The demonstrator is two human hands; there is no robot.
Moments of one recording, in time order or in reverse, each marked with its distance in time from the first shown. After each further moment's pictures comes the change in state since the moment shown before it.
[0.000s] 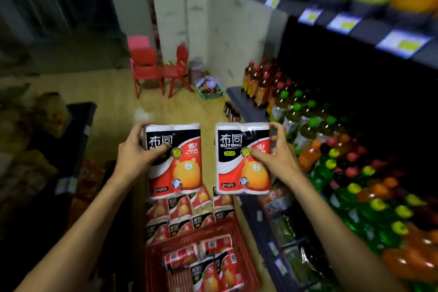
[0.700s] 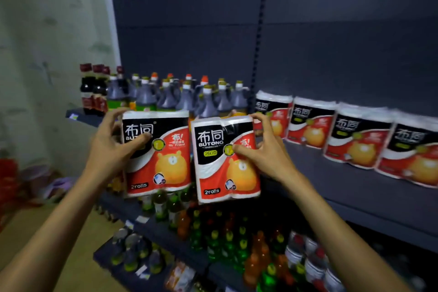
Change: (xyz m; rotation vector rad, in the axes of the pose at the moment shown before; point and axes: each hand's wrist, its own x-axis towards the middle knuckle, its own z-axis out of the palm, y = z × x) left_hand 0.053 0.428 0.034 -0.471 -0.386 0.583; right_hand -0.142 -0.221 -0.356 -0.223 0.691 0.008
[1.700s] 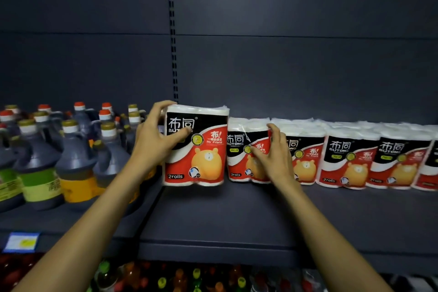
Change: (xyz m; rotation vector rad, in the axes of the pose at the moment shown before) left_hand 0.161 0.045 0.283 -0.311 -0.396 0.322; right_hand 0.105 0.171 -0.108 -0.551 0.599 0.256
